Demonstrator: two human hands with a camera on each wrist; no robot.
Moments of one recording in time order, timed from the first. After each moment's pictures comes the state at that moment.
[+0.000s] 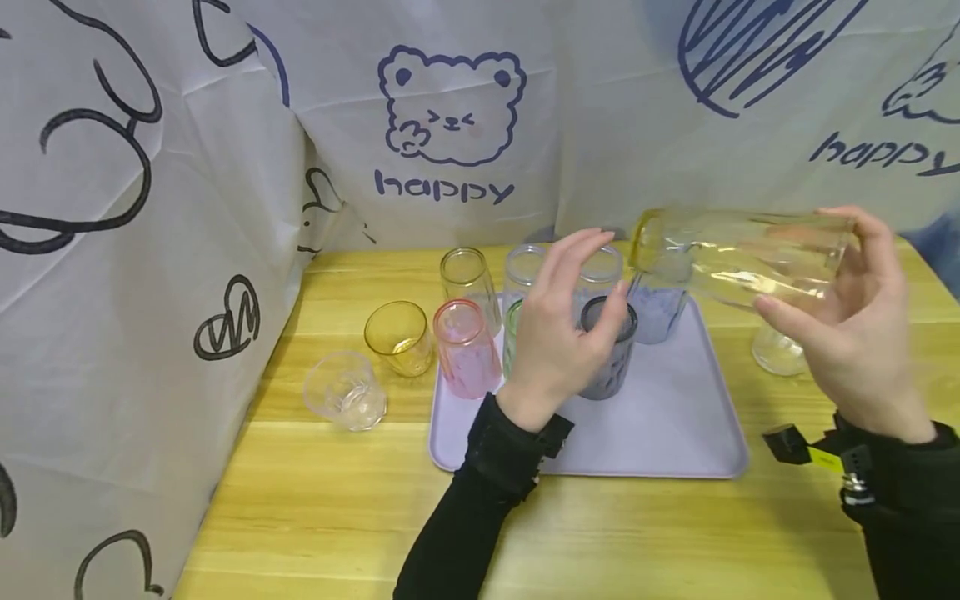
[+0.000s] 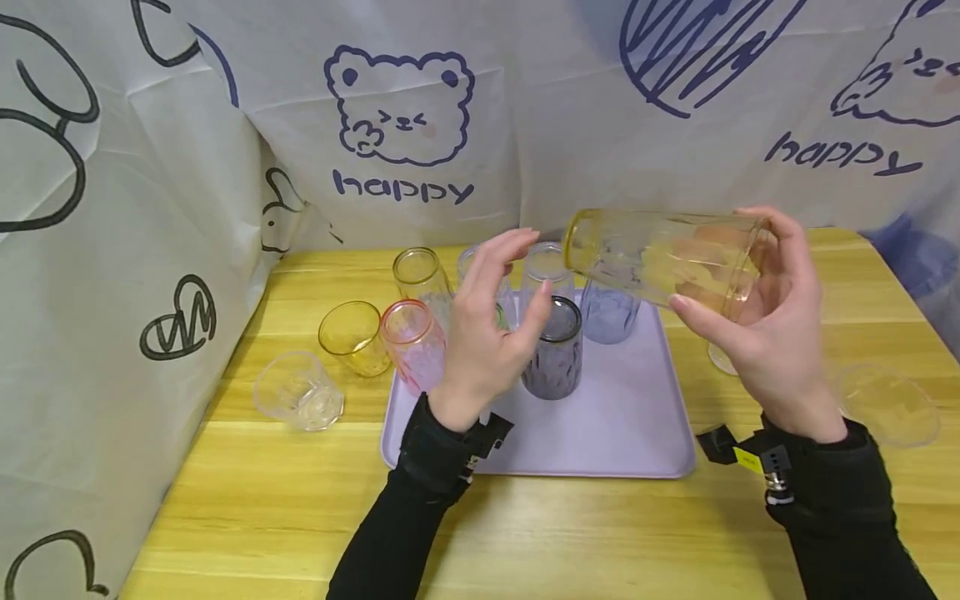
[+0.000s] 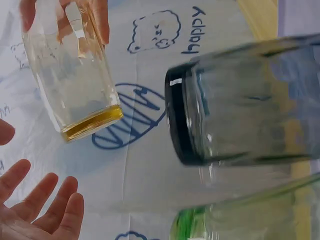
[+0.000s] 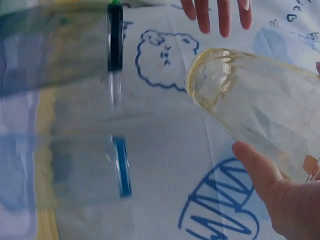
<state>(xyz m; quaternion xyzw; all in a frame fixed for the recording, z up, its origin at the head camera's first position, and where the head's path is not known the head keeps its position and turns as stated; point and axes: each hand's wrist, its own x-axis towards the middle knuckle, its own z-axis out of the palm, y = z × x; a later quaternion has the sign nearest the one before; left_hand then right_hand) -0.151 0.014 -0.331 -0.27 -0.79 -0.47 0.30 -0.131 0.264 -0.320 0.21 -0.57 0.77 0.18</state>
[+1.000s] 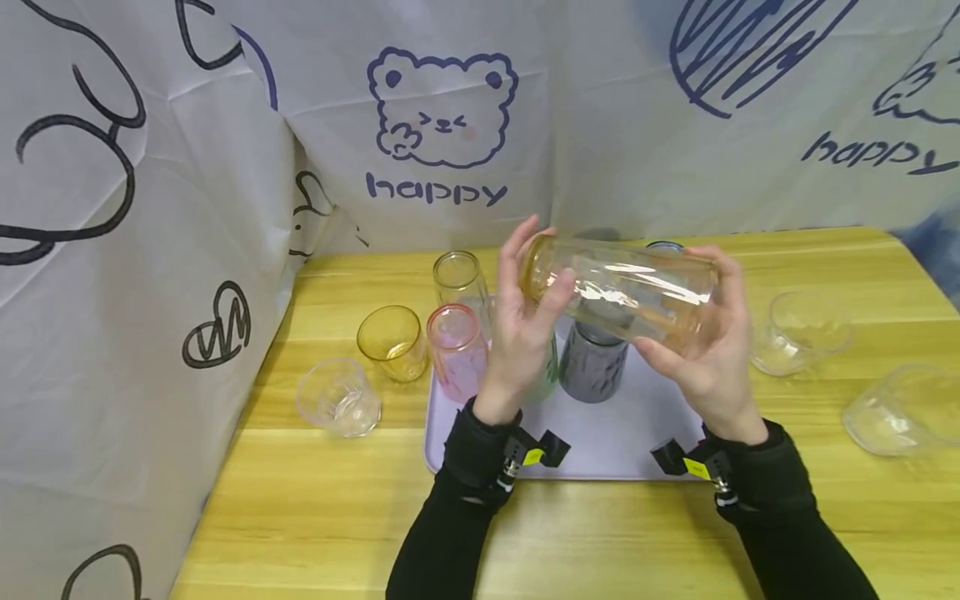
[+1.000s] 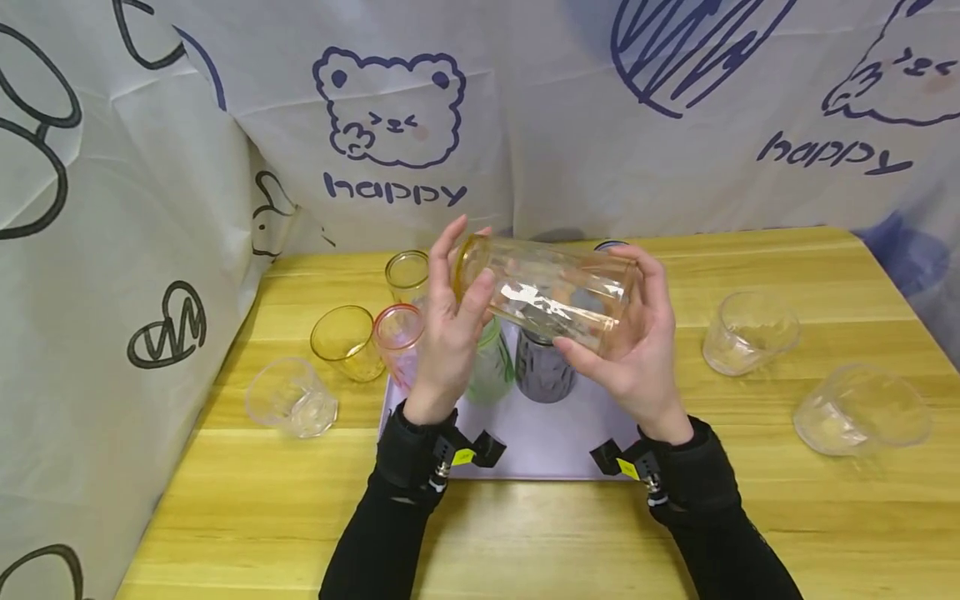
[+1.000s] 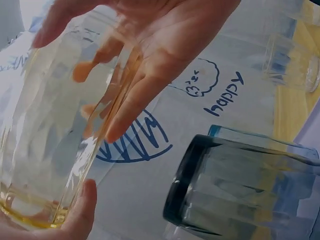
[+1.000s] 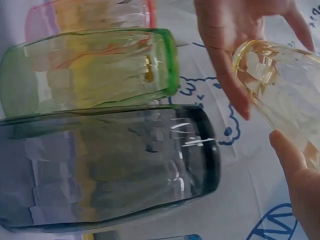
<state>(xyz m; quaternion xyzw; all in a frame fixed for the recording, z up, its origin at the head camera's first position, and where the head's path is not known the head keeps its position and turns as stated) -0.160 -0.003 -0.339 -0.22 -0.61 -0.75 0.12 -0.134 0.180 -0.353 0.25 -0.52 0.80 0.17</state>
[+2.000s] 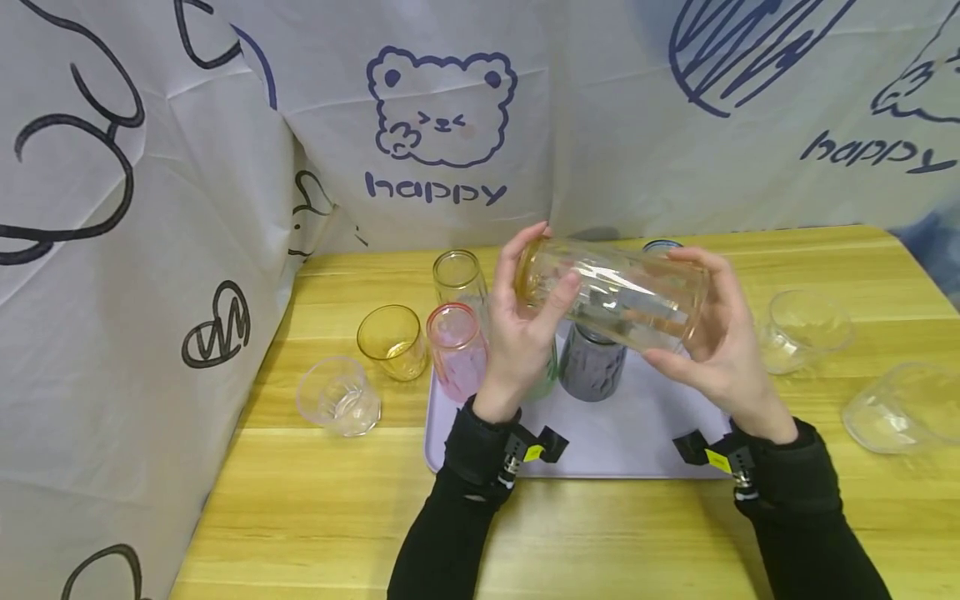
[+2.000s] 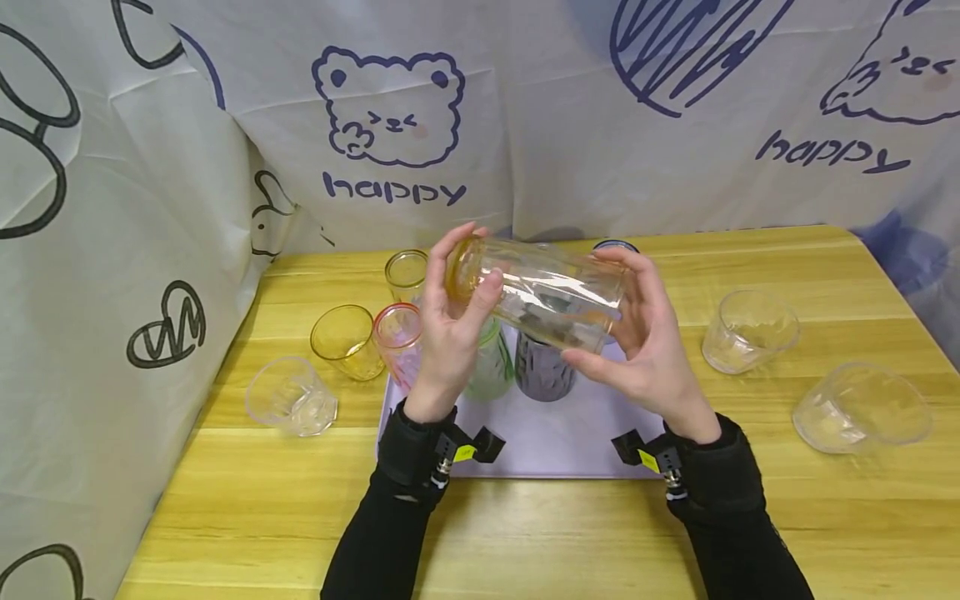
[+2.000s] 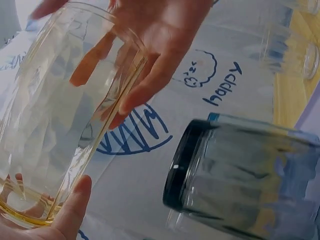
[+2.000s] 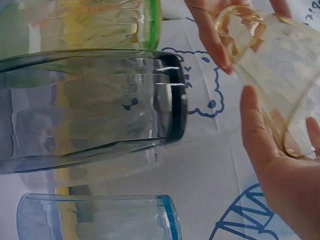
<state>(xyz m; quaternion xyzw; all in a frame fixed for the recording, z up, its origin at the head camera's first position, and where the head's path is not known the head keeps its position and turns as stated) -0.164 0.000 -0.343 -0.23 -0.60 -0.75 0.17 -0.137 0.199 -0.347 0.31 -0.58 0.75 0.09</state>
